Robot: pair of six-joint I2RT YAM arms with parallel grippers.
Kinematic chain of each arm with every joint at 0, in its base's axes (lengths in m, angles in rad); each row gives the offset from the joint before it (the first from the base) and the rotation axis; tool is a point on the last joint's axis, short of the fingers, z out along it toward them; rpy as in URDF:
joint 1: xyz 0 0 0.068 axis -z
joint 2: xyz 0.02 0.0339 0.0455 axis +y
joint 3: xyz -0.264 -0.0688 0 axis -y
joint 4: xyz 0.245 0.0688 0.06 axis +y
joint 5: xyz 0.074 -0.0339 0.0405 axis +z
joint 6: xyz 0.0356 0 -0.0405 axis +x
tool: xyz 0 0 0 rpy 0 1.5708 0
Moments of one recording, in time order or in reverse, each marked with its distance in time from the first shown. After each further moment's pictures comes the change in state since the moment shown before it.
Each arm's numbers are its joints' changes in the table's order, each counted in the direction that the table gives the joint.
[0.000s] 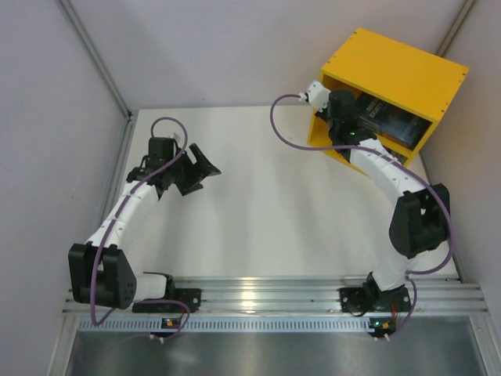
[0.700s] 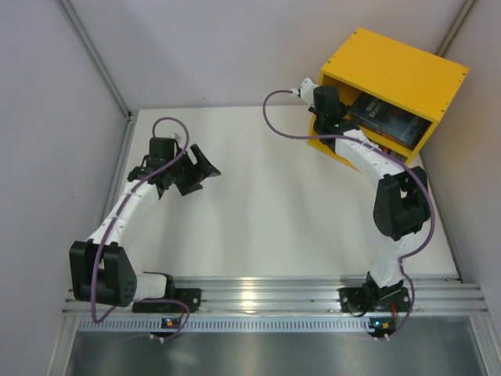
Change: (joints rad) left arm 0.000 0.013 0.000 0.000 0.004 0.027; right arm -0.036 0.210 0.180 0.002 -0.204 -0.027
